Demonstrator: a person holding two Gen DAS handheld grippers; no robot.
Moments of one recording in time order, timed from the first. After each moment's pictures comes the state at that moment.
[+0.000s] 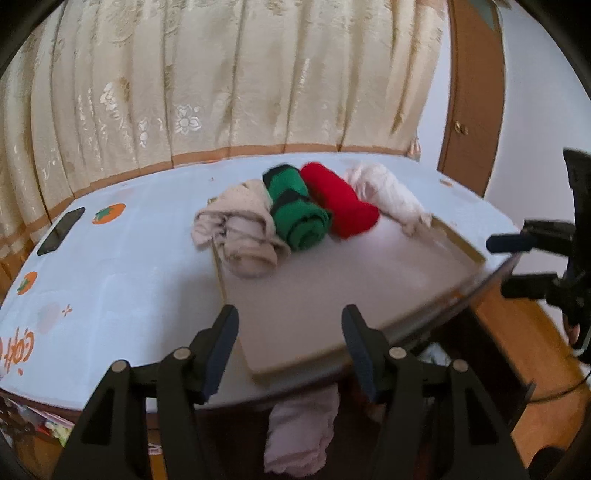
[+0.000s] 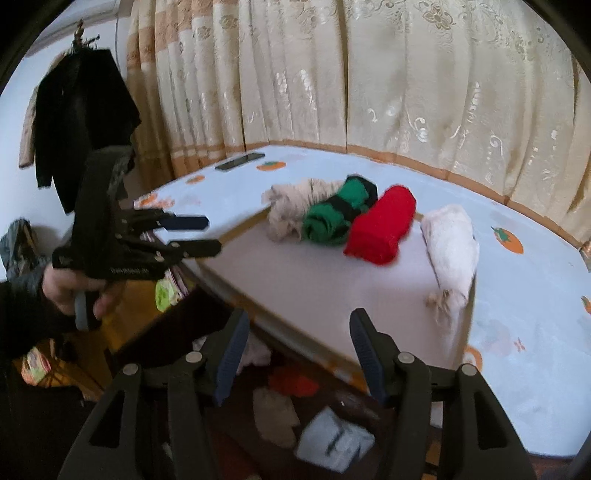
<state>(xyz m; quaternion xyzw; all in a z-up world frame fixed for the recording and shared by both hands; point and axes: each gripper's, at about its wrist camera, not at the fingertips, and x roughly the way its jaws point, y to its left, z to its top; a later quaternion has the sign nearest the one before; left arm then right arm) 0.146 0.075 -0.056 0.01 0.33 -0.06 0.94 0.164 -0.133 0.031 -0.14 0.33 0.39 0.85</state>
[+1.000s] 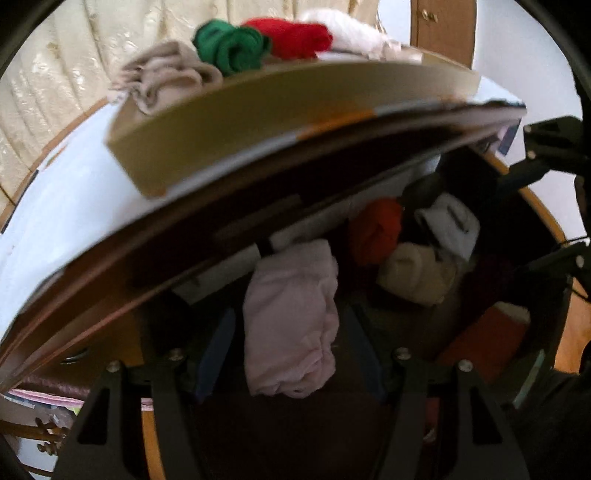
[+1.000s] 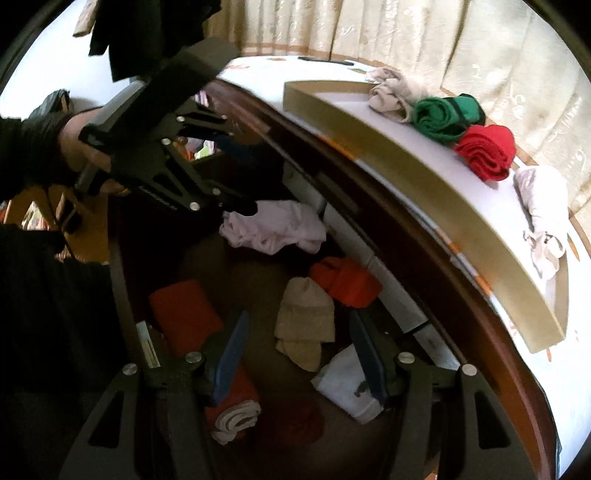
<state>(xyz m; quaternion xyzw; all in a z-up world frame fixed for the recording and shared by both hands) 0.133 0.043 -0.171 0.11 0.48 -0.10 0.87 0.112 -0.109 -0.076 -0.31 0.39 0.46 0.73</state>
